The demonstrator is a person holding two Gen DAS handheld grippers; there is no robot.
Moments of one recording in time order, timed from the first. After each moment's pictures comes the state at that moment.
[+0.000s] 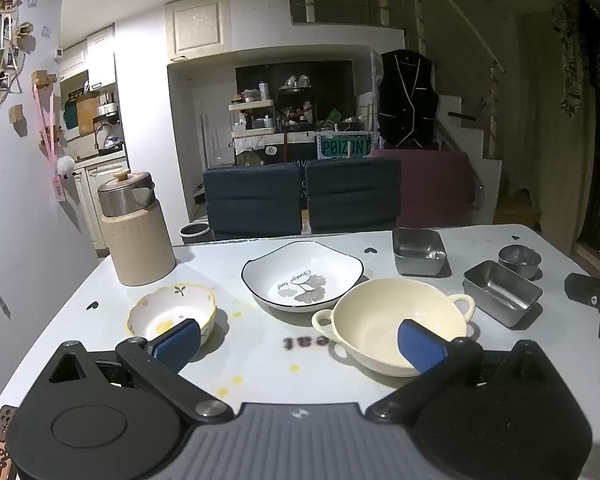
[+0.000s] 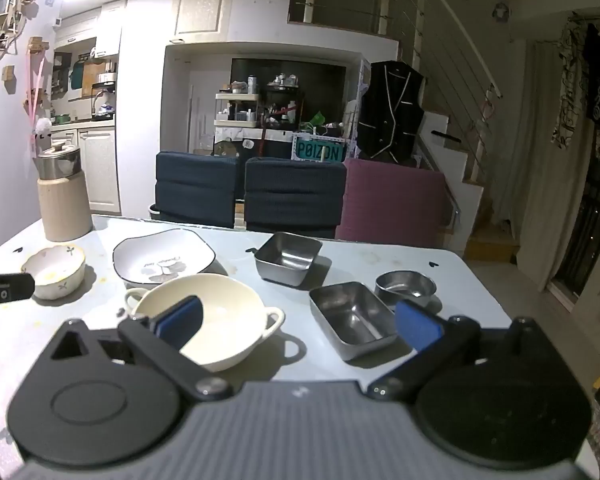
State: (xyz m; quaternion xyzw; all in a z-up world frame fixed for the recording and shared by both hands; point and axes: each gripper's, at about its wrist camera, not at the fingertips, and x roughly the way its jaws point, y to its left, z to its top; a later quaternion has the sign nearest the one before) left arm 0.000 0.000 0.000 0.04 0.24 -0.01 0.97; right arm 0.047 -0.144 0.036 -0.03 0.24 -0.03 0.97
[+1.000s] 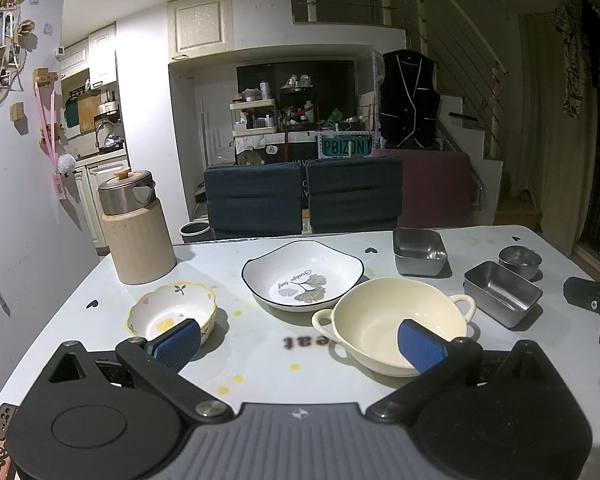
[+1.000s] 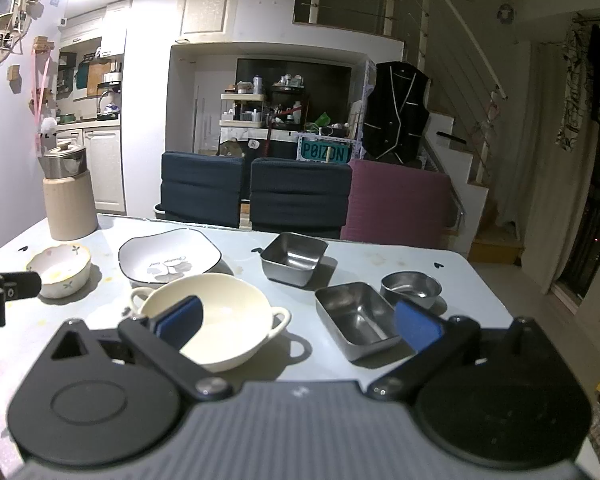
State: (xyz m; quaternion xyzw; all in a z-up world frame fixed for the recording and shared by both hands) left arm 0.000 0.000 0.000 0.04 0.24 -0.01 0.97; right arm 0.044 -0.142 0.037 -0.03 0.24 -0.03 0.97
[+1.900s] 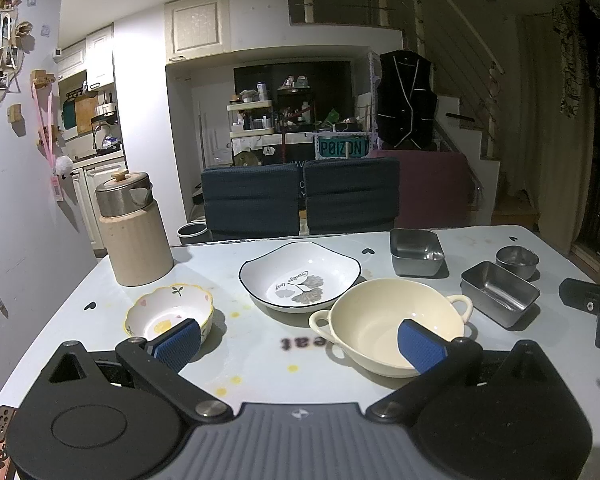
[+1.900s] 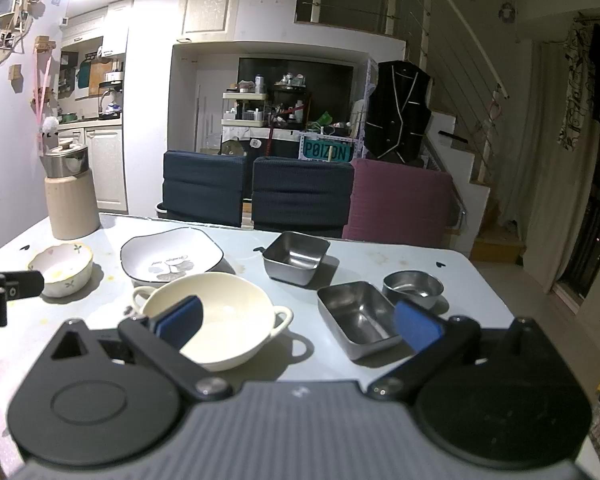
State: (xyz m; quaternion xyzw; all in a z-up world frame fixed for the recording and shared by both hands) left arm 0.002 -0.006 0.000 0.04 0.24 -0.01 0.97; right arm 0.044 -0.141 0.037 -0.03 0.24 -0.03 0.97
